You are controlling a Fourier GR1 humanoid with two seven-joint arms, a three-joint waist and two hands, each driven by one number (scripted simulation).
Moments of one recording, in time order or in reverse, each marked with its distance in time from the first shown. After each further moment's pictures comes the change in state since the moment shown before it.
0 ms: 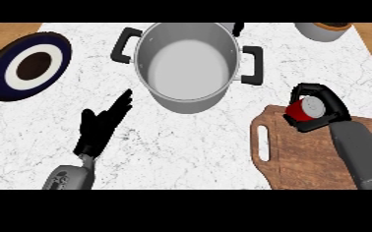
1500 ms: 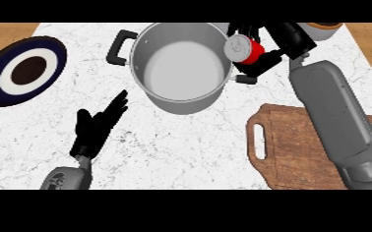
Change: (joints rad) left arm 0.014 -0.014 0.047 0.001 -0.020 -0.014 0.008; right arm -0.241 0.118 0.217 -0.679 0.209 -0.174 0.644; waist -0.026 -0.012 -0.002
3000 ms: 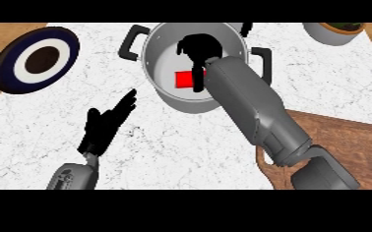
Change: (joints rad) left arm -0.026 -0.022 -0.024 0.011 -0.028 -0.031 -0.007; right arm -0.364 0.283 0.296 0.618 0.292 0.008 0.387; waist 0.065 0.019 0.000
